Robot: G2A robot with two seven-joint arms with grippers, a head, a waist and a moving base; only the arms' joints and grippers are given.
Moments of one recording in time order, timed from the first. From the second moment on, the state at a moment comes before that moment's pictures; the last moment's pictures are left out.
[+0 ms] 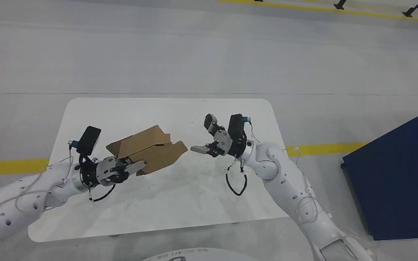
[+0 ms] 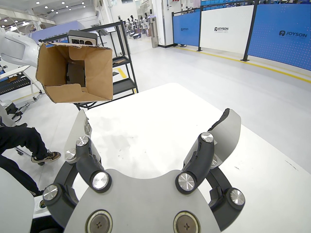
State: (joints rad) left arm 0.81 -0.69 -0.17 -1.49 0.67 -1.00 0.76; right arm -1.45 -0.97 1.21 -1.63 -0.79 -0.80 -0.03
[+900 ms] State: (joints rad) left arm 0.91 -0.74 -0.30 -1.47 0.54 -1.01 0.48; right arm -1.42 -0.99 1.13 -1.66 -0.83 -0.79 0.08
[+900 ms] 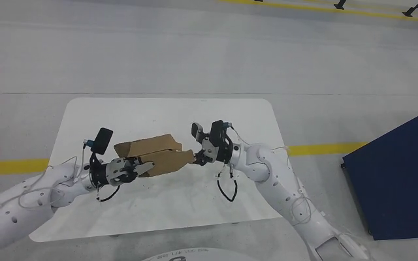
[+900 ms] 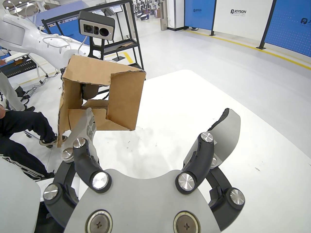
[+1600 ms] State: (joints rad) left arm 0.93 -0.75 -0.31 -1.49 0.29 -1.01 0.37; right arm -1.45 -0.98 1.26 -1.61 -0.68 -0.87 -0.02
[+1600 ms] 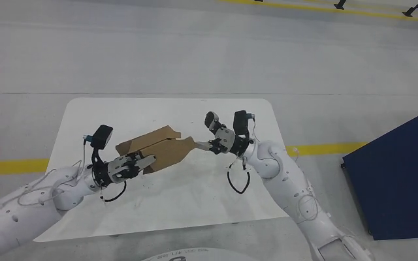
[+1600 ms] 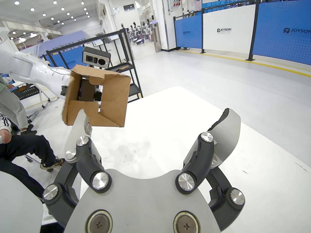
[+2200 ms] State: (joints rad) left arm 0.90 -0.77 -0.30 -1.49 0.31 -1.01 0.19; right arm -1.37 -0.99 1.21 -1.56 -0.57 -0.83 0.19
